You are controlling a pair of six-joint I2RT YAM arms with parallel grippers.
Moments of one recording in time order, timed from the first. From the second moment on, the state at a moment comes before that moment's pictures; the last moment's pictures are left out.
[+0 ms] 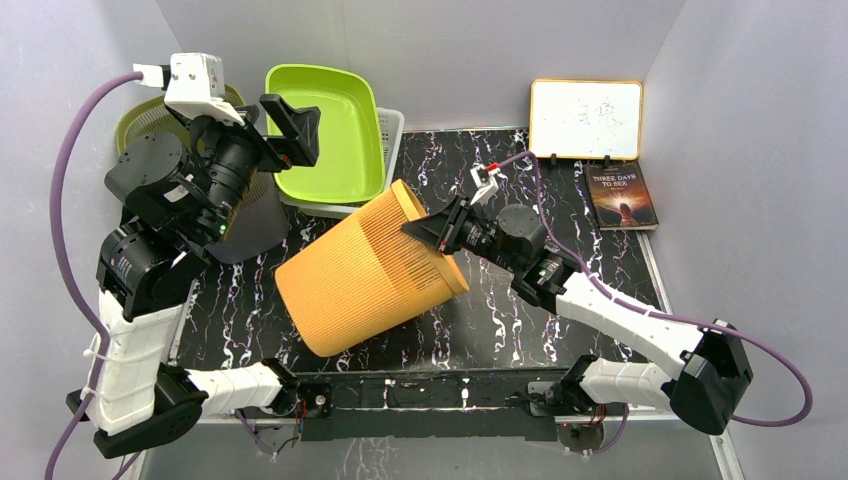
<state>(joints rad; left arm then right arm) -0.72 1.15 1.99 -0.73 -0.48 -0.13 0.80 1.15 0.81 0.36 -0.19 0.99</state>
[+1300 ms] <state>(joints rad) -0.72 1.24 2.08 -0.79 -0.51 -0.09 0.24 1.81 0.43 1.53 -0.51 1.84</state>
